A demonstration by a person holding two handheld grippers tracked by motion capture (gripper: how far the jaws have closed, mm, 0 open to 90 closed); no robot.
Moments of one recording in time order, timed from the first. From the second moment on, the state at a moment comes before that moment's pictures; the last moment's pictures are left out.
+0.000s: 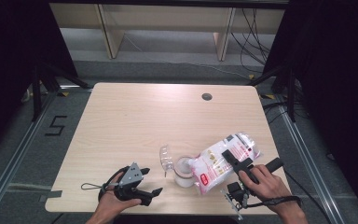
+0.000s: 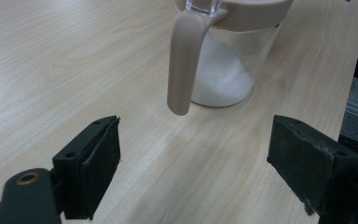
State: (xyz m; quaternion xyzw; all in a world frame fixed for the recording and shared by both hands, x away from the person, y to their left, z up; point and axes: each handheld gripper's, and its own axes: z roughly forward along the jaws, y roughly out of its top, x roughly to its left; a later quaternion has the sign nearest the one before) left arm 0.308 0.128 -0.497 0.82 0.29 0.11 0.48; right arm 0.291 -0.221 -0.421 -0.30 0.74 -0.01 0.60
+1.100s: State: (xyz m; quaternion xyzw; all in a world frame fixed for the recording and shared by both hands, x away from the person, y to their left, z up) left arm 0.309 0.129 -0.497 0.83 0.29 0.12 0.47; right arm 0.292 -0.222 -0.421 -0.30 0.75 -0.01 0.59
